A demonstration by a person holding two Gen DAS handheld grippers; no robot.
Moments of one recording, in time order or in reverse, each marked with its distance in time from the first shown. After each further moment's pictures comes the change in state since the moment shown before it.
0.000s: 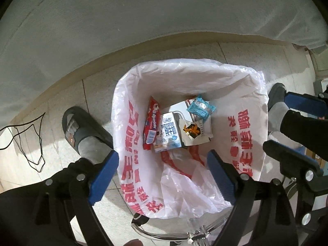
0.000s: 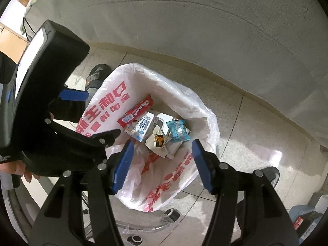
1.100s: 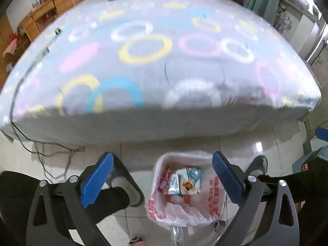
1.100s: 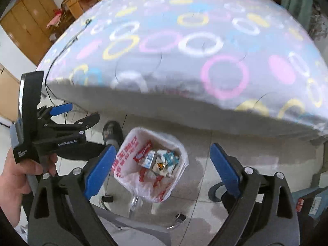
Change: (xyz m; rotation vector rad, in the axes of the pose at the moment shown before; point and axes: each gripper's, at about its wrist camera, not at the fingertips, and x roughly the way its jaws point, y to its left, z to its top) left arm -0.236 0.032 -0.020 -0.189 -0.503 0.060; right arm -0.234 -0.010 -0.003 0.179 -0.316 -0.047
